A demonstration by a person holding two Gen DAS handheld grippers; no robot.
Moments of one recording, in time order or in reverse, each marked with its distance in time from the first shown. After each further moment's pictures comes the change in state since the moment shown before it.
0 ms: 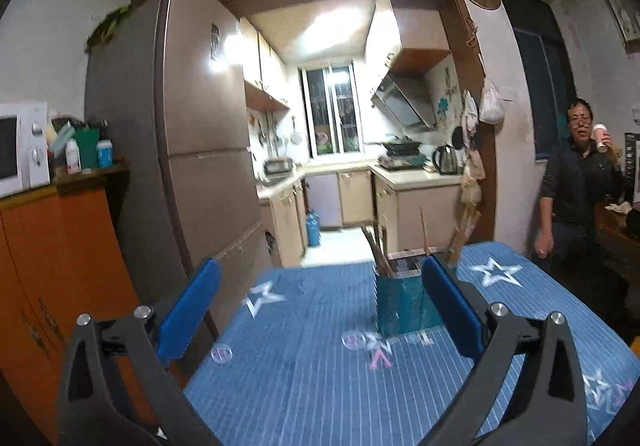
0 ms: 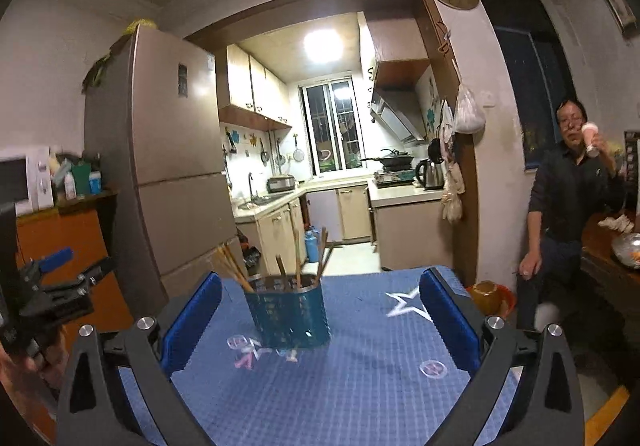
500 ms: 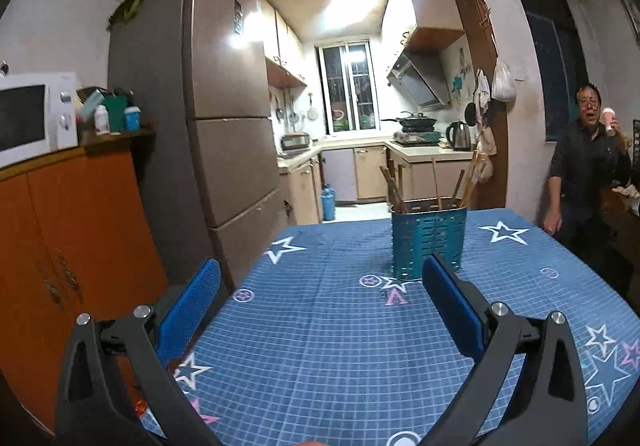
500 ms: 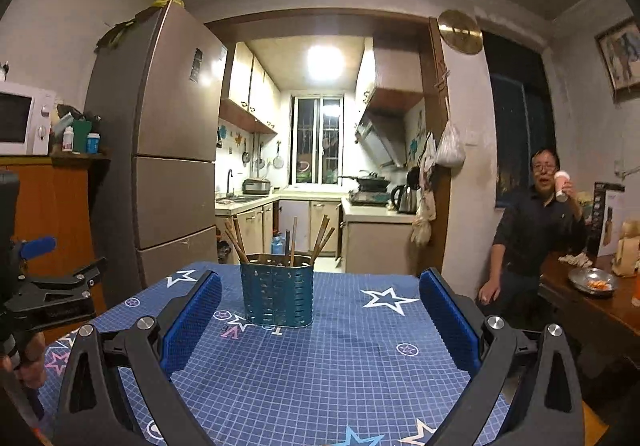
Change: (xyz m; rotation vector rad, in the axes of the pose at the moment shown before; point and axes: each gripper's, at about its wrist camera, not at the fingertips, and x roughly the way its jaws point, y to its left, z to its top) left arm -0.043 0.005 -0.060 -0.009 0.051 0.085; right arm -0.065 0.071 -0.050 -0.153 -0.067 -0.120
